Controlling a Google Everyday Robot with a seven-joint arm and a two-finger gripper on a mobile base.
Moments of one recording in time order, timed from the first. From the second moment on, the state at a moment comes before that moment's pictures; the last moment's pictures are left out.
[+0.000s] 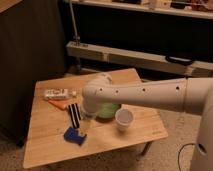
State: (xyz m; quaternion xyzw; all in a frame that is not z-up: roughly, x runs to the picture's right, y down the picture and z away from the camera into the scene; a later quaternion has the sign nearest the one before) arm -0.123 0.173 0.702 -0.35 -0.14 0.10 0.92
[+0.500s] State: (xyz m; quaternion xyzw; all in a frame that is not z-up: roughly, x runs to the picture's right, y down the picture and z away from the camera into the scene) arm -0.145 0.203 0.718 -0.38 -0.13 0.09 0.91
